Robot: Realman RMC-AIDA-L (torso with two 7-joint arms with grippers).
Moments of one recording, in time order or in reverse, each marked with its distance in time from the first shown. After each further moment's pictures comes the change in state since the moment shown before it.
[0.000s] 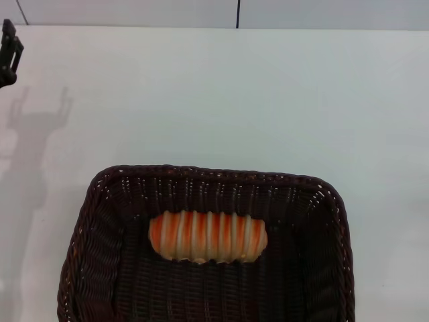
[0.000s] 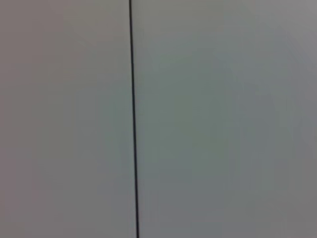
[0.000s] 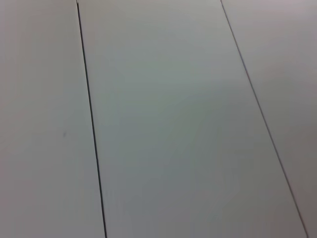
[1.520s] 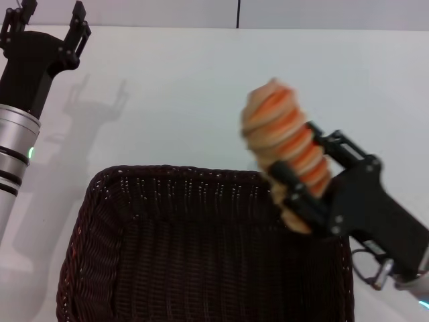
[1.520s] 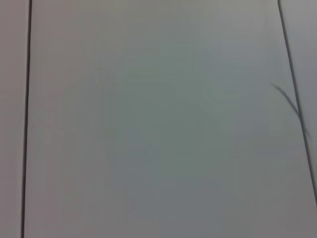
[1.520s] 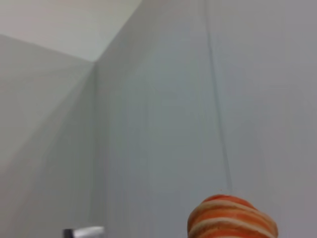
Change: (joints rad) left arm -0.070 0.000 0.151 -0.039 0.005 0.000 0.002; right arm 0.238 -0.001 -0.443 0.114 -0.719 -0.040 -0.035
